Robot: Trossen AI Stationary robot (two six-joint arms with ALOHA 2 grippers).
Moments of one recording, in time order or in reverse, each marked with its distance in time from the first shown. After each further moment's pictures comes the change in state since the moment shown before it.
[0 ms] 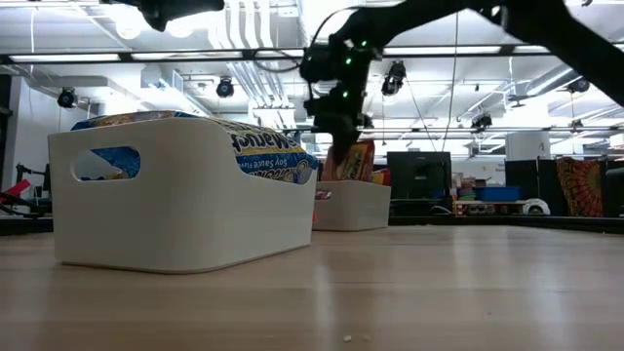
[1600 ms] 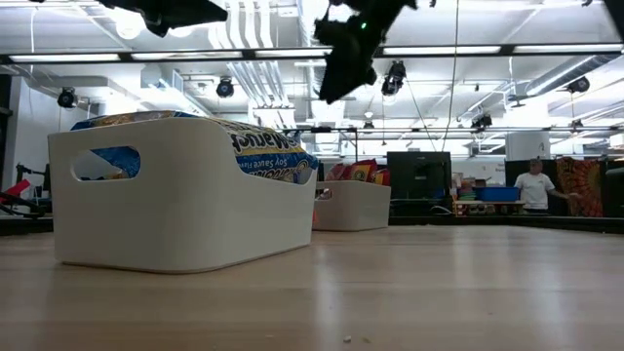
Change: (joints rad) left arm 0.000 0.031 0.000 -0.017 -0.037 -0.019; right arm 0.151 -0.374 -0.325 0.288 -0.146 0.115
